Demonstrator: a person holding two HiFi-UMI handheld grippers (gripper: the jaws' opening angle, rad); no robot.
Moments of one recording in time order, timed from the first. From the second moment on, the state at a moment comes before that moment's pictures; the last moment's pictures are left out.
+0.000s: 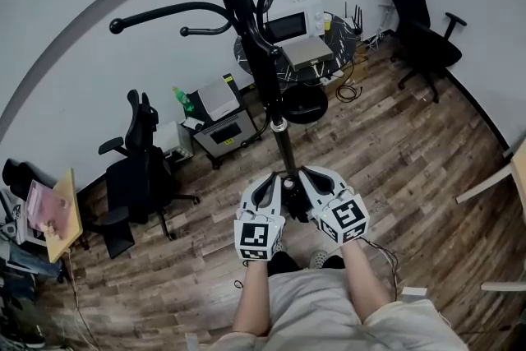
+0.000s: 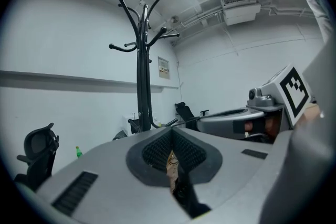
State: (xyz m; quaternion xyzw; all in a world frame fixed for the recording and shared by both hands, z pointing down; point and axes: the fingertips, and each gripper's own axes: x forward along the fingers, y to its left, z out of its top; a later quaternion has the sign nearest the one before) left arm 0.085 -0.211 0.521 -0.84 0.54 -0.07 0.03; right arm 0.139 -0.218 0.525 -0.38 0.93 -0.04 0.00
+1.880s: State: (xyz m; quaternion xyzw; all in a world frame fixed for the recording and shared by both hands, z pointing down) left arm 0.120 -0.202 0.535 -0.86 0.50 -0.08 0.03; right arm 0.172 -0.203 0.540 -0.40 0.92 -0.03 -0.02
